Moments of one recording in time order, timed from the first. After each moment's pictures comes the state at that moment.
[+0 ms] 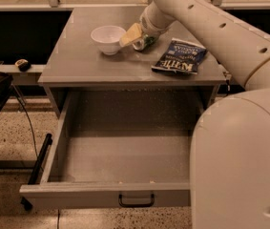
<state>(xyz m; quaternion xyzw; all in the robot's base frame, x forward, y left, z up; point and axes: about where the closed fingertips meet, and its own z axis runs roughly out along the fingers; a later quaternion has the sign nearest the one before) 0.824 -0.048 0.882 -0.22 0.90 0.06 0.36</state>
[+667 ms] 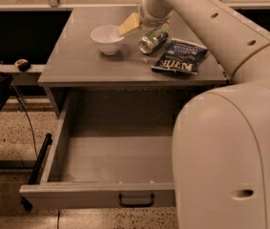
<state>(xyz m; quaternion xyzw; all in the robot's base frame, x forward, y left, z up) 0.831 -0.048 0.902 -0.18 0.92 0.06 0.35</state>
